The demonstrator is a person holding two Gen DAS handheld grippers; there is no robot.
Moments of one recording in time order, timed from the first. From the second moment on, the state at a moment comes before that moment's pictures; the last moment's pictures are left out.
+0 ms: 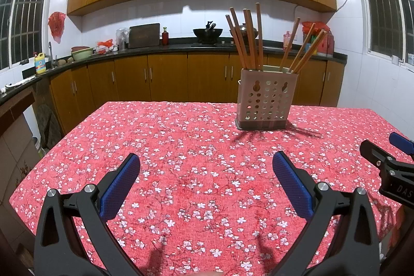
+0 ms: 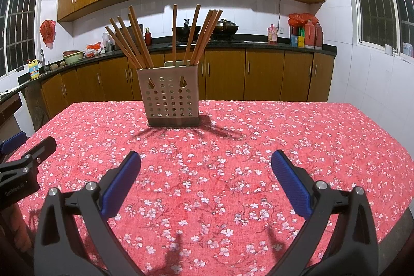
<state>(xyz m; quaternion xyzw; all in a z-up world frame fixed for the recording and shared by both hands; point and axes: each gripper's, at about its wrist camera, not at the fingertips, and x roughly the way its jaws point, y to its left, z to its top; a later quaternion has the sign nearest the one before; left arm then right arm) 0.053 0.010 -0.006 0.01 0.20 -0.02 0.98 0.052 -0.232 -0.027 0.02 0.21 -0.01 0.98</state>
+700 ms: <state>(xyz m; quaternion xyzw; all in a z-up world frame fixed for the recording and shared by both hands) 0.053 0.009 -0.009 0.01 0.20 -0.01 0.98 0.052 -0.232 -0.027 0.02 0.21 -0.01 0.98</state>
